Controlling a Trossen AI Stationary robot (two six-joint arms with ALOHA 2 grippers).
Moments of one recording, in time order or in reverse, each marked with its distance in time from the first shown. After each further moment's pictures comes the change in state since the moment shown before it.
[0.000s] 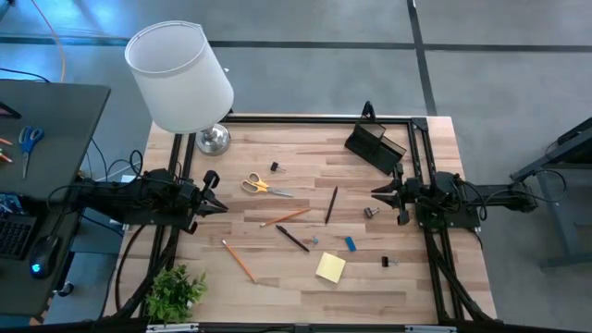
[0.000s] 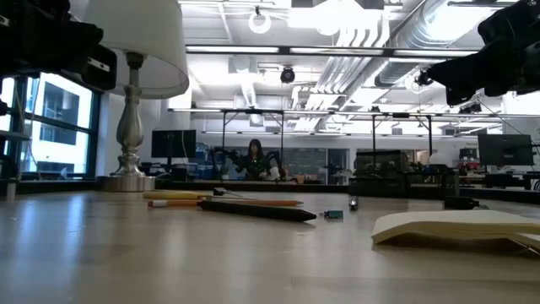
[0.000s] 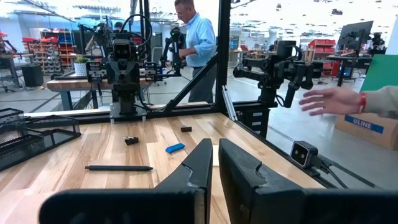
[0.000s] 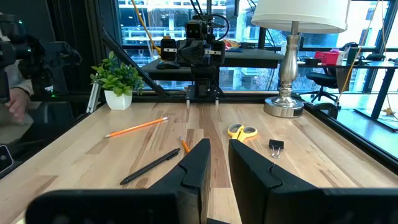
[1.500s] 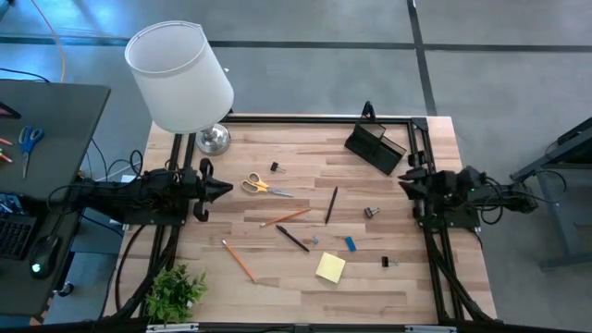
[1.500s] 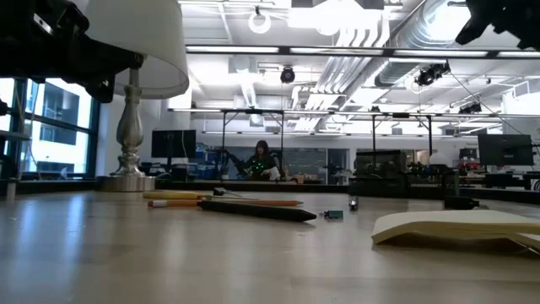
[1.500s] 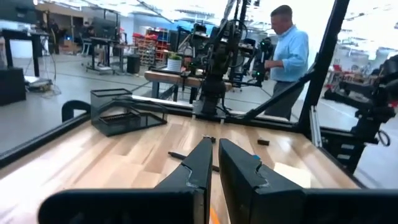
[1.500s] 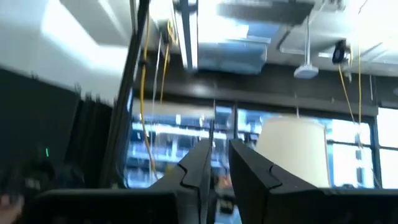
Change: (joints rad) left arm 0.000 0.000 0.000 0.000 -0.393 -0.108; right arm -0.003 0.000 0.000 0.604 -0.076 -0.083
